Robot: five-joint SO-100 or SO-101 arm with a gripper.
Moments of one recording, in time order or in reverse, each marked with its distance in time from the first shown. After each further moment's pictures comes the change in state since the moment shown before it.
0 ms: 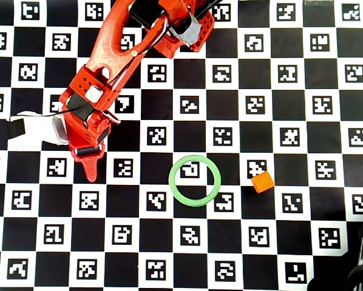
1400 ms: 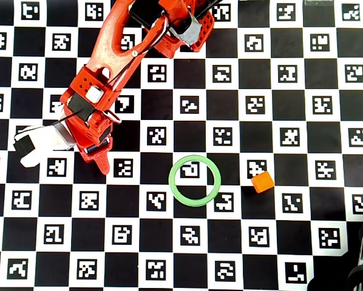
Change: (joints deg) arm -0.4 -2.4 -2.5 5.2 -12.7
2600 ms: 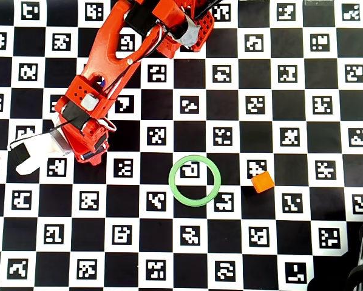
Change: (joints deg) arm 0.0 -3.4 -5.1 2.9 0.0
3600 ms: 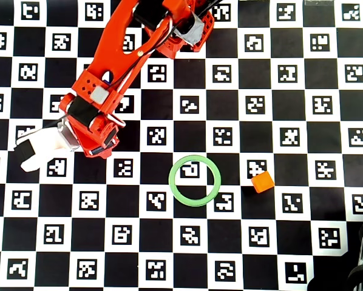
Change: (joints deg) arm -5.1 10.8 -8.7 23.8 10.5
